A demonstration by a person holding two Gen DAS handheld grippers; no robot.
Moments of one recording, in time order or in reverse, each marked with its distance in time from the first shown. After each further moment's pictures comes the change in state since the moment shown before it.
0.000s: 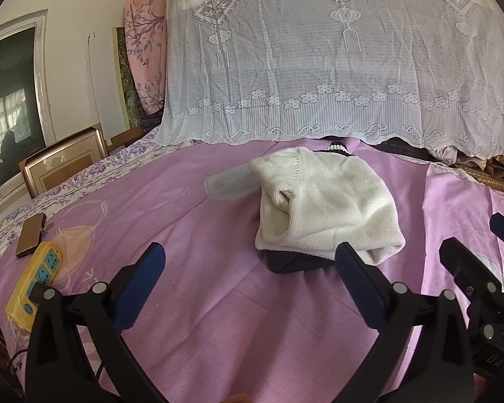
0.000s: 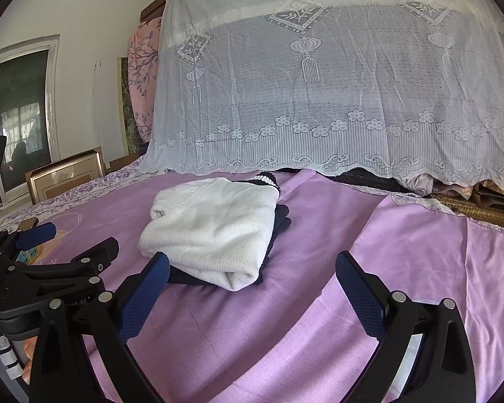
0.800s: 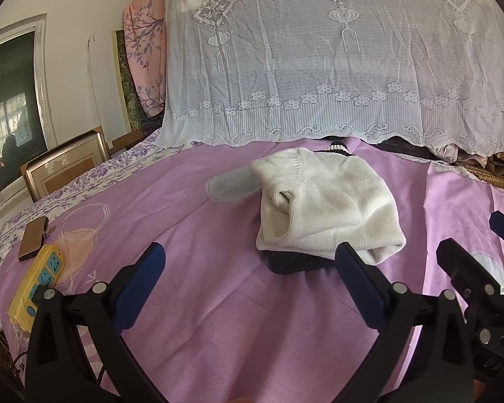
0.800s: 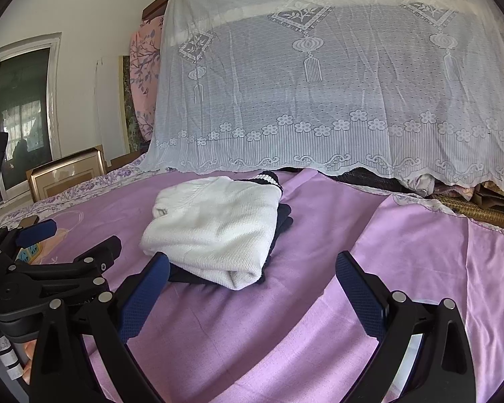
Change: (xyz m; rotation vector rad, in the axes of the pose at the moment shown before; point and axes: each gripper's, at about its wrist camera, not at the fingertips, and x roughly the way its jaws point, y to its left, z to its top) left arm -0.001 -0.001 0.002 0.012 -0.006 0.004; right arm -0.002 0.002 -0.001 -0.006 0.000 0.006
